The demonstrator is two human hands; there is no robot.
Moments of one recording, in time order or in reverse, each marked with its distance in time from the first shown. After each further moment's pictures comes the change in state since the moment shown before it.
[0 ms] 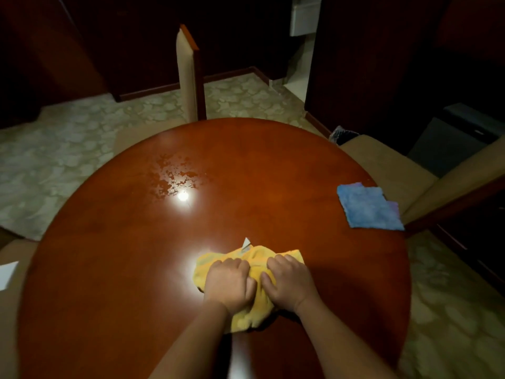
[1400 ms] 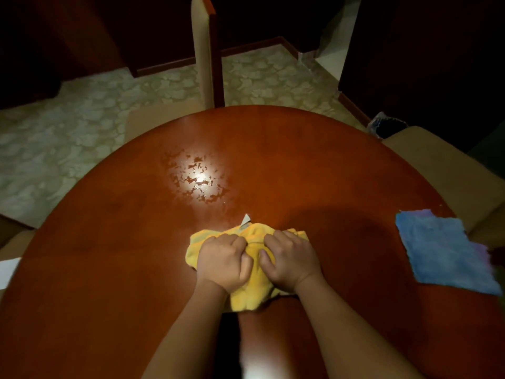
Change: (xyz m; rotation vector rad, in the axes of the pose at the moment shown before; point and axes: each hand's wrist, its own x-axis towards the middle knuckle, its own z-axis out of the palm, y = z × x) left_hand 0.115 -0.086 0.018 -0.071 0.165 -0.082; right_hand 0.148 0.024 0.054 0.129 0.061 -0.121
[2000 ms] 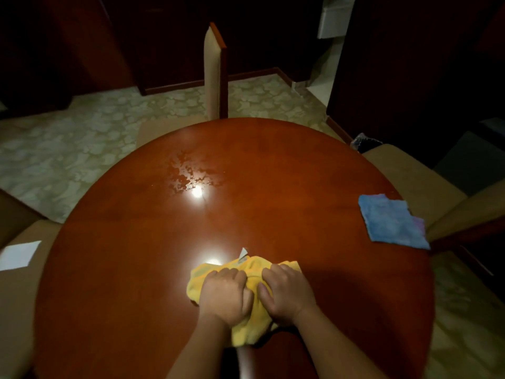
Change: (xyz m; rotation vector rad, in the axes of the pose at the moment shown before) left_hand -0.140 0.061 -0.034 0.037 -0.128 -0.033; right_hand -0.130 -0.065 -0.043 -0.093 -0.109 -0.029
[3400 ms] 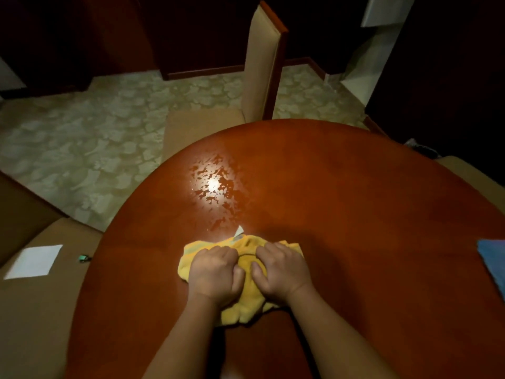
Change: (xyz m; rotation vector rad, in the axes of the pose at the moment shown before) left_hand 0.071 -0.208 -0.016 -0.031 0.185 -0.111; right_hand 0.194 -0.089 0.089 0.072 0.063 -0.062
